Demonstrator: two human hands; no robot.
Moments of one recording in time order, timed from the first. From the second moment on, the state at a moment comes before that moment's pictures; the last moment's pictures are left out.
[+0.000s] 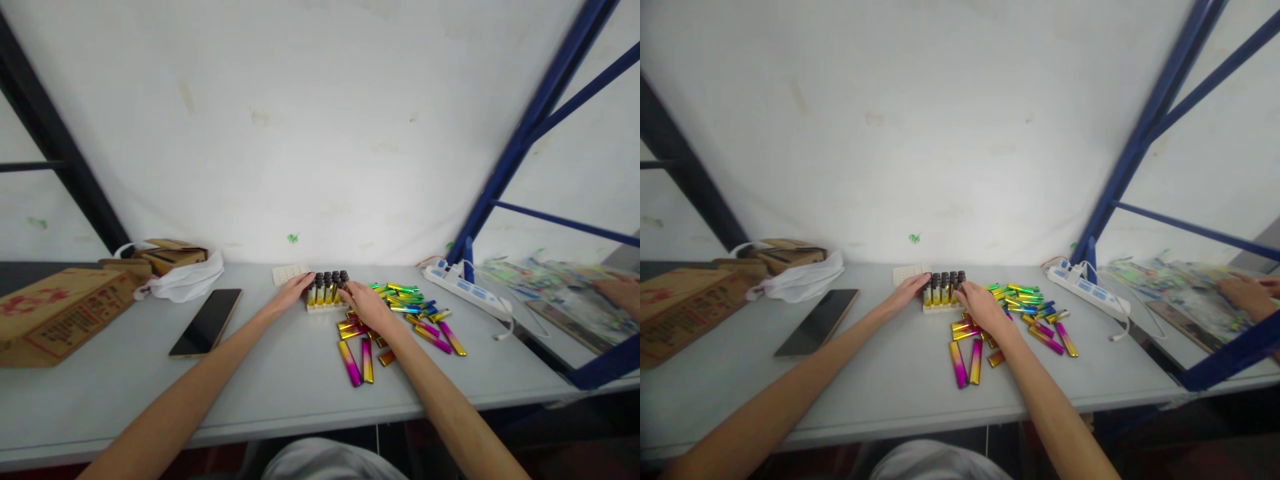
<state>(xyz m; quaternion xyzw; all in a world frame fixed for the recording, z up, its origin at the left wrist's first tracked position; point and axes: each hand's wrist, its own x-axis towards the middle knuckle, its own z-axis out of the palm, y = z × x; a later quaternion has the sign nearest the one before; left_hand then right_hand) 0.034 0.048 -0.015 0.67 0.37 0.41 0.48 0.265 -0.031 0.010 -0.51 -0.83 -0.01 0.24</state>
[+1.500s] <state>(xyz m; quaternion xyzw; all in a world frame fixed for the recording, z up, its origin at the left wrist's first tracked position) 0.028 0.037 -0.012 0.73 0.30 0.37 0.48 0.451 -0.057 0.001 -0.57 -0.77 -0.03 0.30</state>
